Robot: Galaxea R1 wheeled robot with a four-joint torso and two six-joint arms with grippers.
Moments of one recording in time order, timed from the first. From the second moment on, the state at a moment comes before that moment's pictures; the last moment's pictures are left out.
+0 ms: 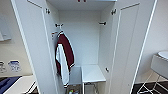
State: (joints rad) left arm 1.03 2.27 -2.31 -0.58 -0.07 -0.25; right arm -1.03 2.35 -2.32 0.61 0.03 0.12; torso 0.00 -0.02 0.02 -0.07
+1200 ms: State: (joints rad) left arm 0.77 2.43 -2.49 -0.73 0.16 -0.26; right arm -0.75 2.41 -2.26 0.77 -0.10 0.13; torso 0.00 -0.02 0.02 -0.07
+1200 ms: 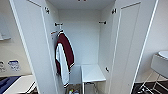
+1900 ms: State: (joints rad) left arm 0.75 2.66 -2.56 -0.66 0.15 -0.27; right arm -0.76 2.62 -2.17 0.77 -0.08 0.12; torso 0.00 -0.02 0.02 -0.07
